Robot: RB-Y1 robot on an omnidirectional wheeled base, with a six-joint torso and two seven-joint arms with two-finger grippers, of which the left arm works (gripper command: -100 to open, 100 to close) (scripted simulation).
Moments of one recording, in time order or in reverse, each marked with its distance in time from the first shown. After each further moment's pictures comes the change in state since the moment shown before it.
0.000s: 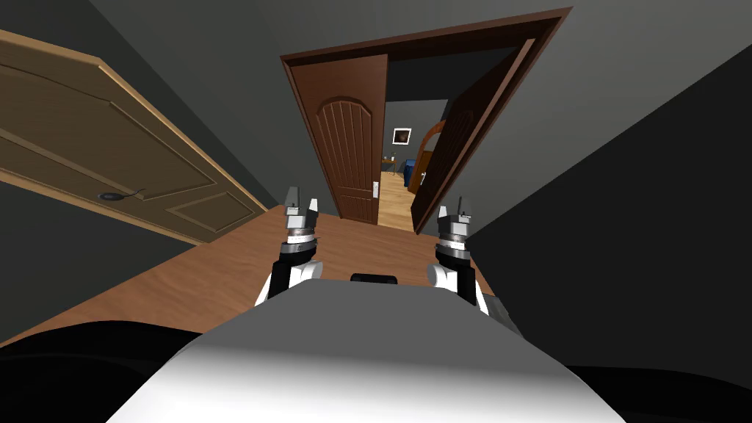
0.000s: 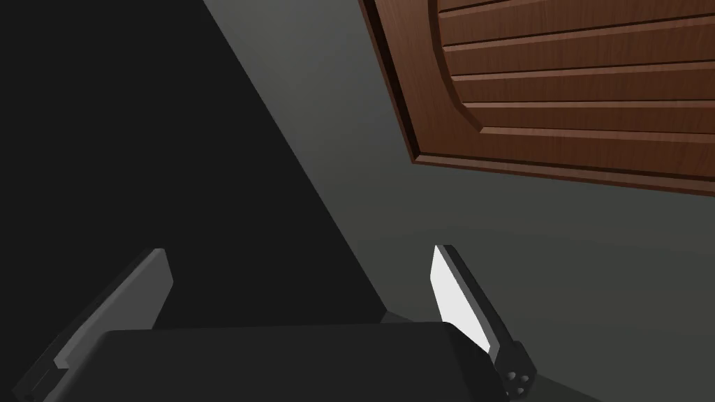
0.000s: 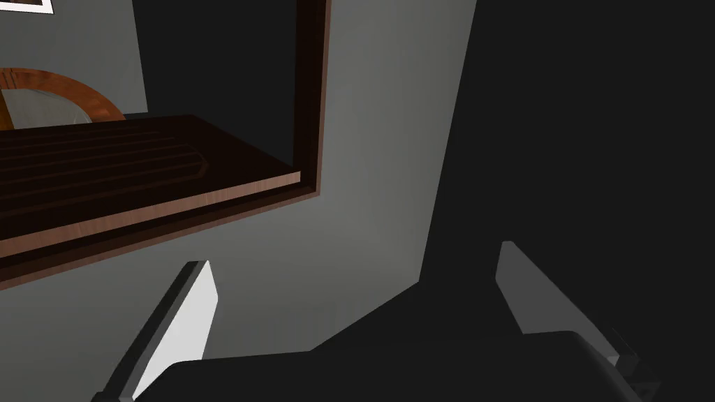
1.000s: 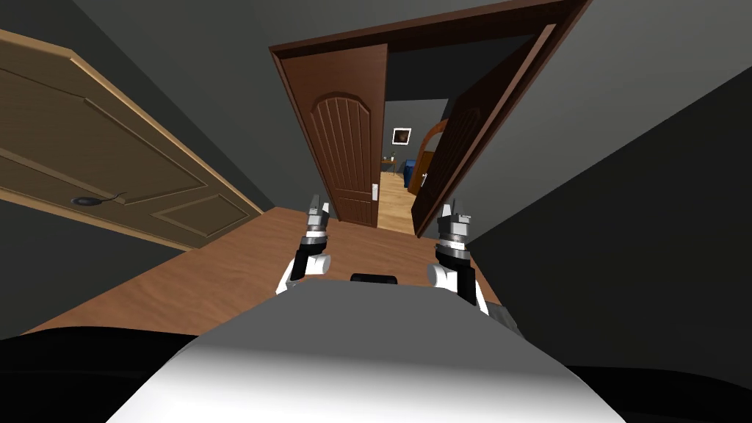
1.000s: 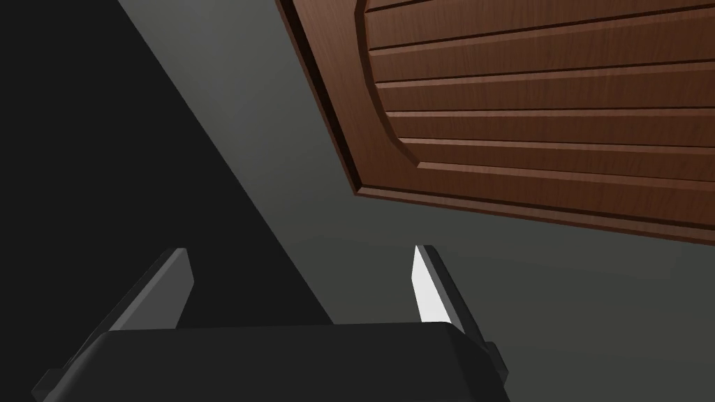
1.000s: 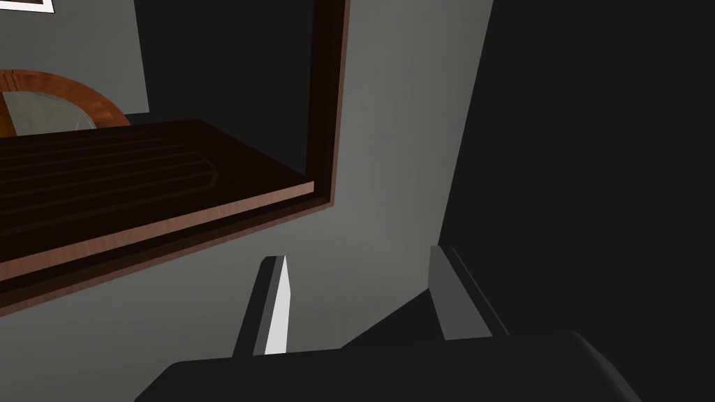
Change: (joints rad) arm -0.141 0.020 0.006 0.232 0.003 -0.003 0.017
